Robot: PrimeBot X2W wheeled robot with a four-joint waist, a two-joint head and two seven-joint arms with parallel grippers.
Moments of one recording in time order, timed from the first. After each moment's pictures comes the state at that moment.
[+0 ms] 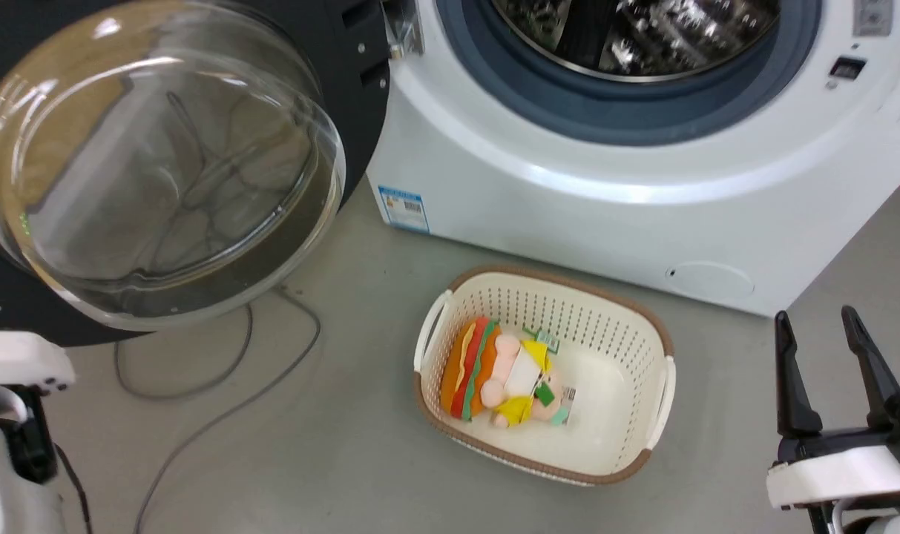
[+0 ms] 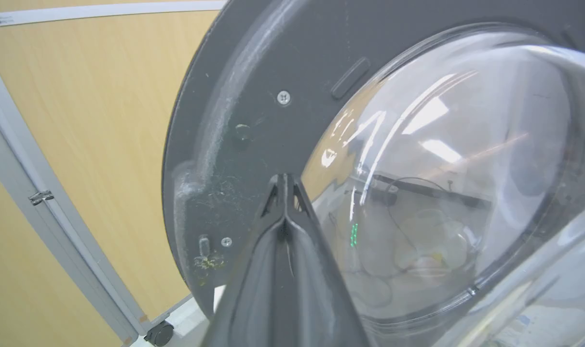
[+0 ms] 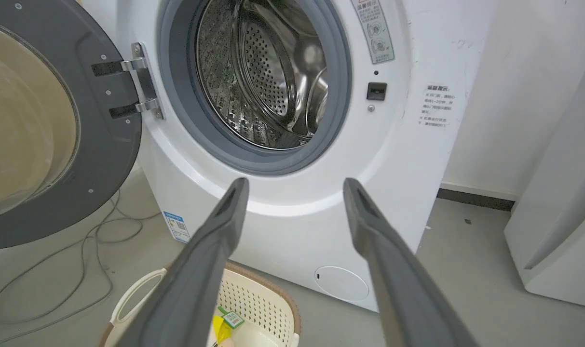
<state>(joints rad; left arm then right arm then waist) -0.42 0.27 0.40 0.41 -0.07 0.03 -0.26 -0.06 -0.05 -0.17 0.04 0.01 0.13 -0.26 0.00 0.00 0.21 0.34</state>
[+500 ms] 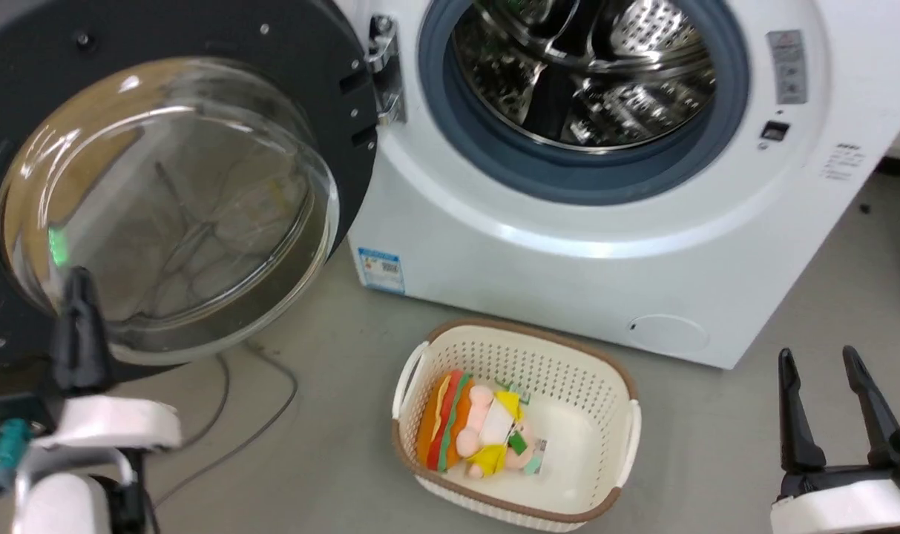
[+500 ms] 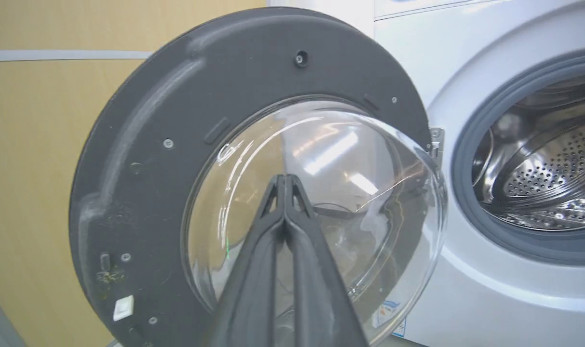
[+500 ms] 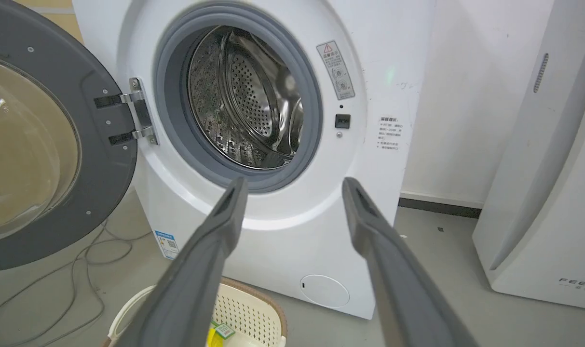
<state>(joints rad) -0.21 0.15 0.27 0.14 -0.03 -0.04 -0.26 0.01 -0.05 -0.18 0.05 0.06 0.13 -0.26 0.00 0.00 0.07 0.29</state>
